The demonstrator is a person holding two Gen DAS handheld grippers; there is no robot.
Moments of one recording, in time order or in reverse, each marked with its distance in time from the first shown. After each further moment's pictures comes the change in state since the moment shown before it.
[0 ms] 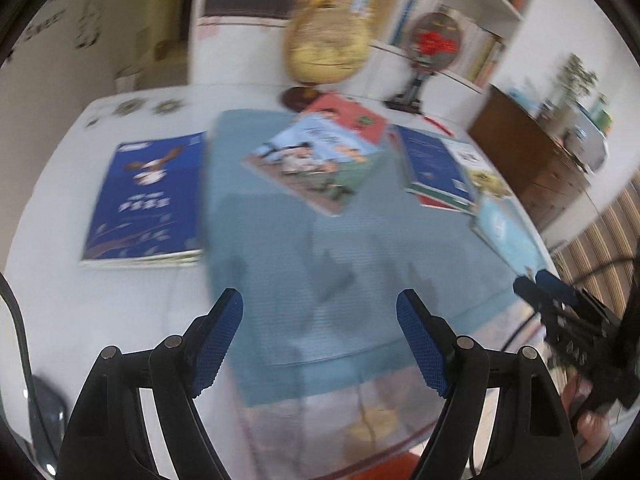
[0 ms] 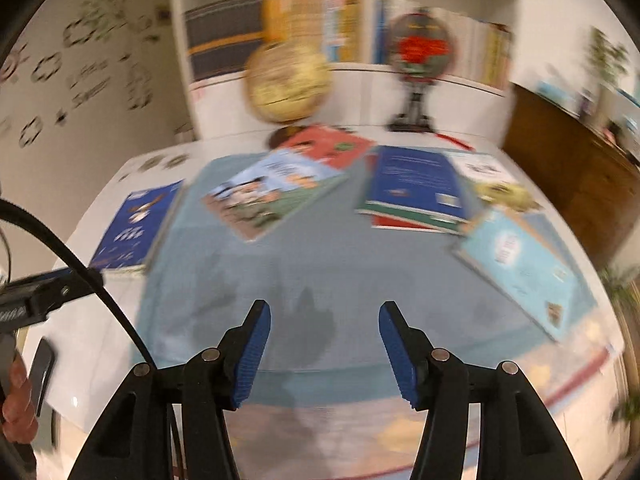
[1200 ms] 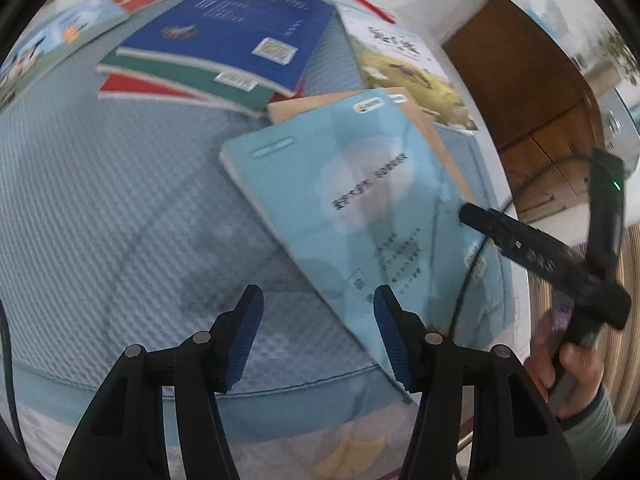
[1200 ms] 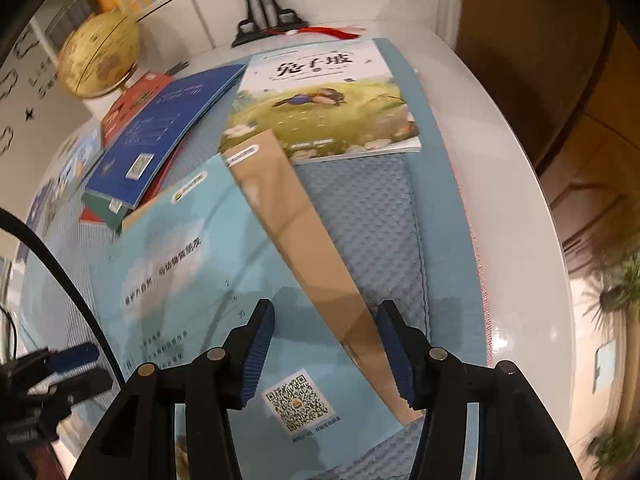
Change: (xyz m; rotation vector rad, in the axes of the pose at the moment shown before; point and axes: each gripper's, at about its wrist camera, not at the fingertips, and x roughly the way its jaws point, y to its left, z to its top) left arm 0.278 -0.345 0.016 -0.225 0.283 -0.042; right arm 0.206 -0.388 0.078 -0.115 0.326 0.155
